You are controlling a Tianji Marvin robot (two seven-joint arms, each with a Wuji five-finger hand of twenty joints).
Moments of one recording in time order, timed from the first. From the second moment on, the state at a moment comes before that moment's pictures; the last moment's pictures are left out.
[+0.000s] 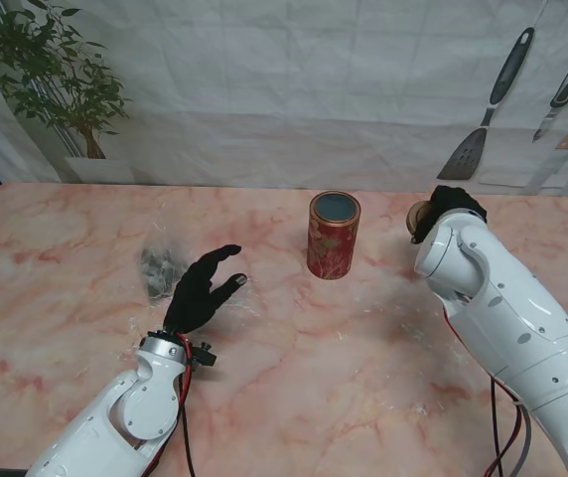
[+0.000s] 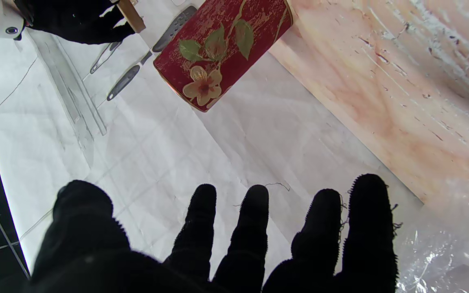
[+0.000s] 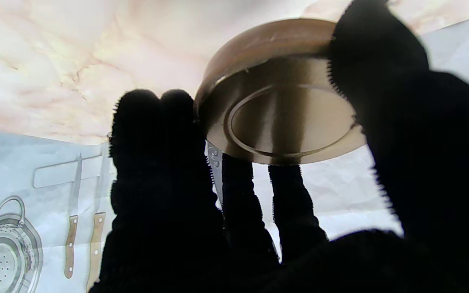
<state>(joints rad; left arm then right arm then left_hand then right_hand) 1.60 -1.21 -1.11 -1.45 0.49 -0.32 0.47 -1.13 -1.08 1.08 -1.45 -0.77 0.79 0.16 0.56 0.01 -0.01 -0.05 0.33 0.09 0.35 0.49 0.39 0.24 0.39 0.34 0.26 0.51 0.46 0.44 0.18 0.56 0.92 0.49 0.60 -1.06 0.98 -0.30 0.42 0.06 0.55 0.31 0.41 0.17 0.79 0.52 0.87 0.23 0.63 0.38 0.78 0.21 1.23 -0.03</state>
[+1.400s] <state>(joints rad) 1.61 -1.20 -1.11 -1.46 0.48 -0.29 0.44 -0.95 -1.18 0.89 -1.34 -0.60 0.75 -0.01 0.56 0.01 -0.01 -0.05 0.33 0.09 0.35 0.49 0.39 0.24 0.39 0.34 0.26 0.51 0.46 0.44 0.18 0.56 0.92 0.49 0.60 -1.06 0.98 -0.30 0.43 0.06 0.55 0.30 0.42 0.18 0.79 0.53 0.87 0.23 0.63 0.38 0.78 0.21 1.26 -0.03</state>
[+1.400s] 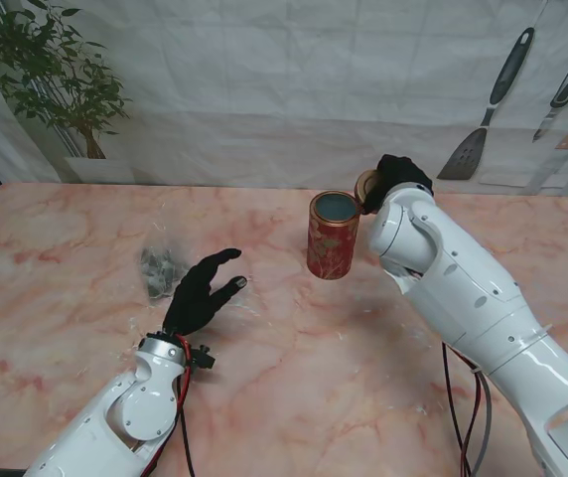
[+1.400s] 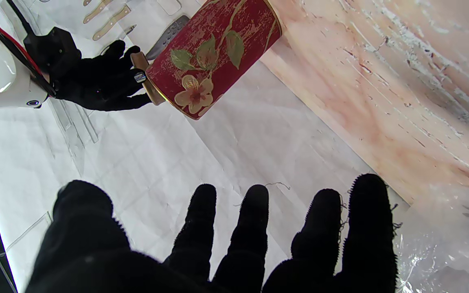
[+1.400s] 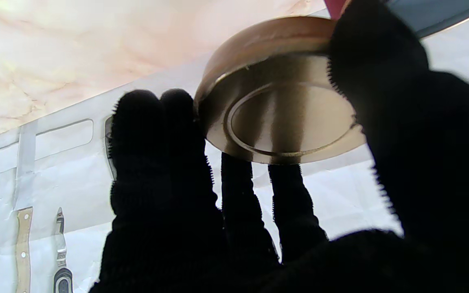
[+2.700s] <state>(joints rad) 1.62 -1.20 -1.13 -1.47 0.48 -0.29 0.42 -0.90 -1.20 0.78 -1.35 -0.56 0.74 -0.01 0.56 0.01 -0.01 -0.05 0.33 0.09 0.35 0.49 0.39 0.24 0.39 0.34 0.26 0.51 0.46 0.44 0.18 0.56 0.92 0.49 0.60 -1.06 0.98 -0.30 0.43 0.06 0.55 0.30 0.42 0.18 0.79 0.53 0.87 0.23 0.64 0.38 0.78 0.21 1.26 -0.03</state>
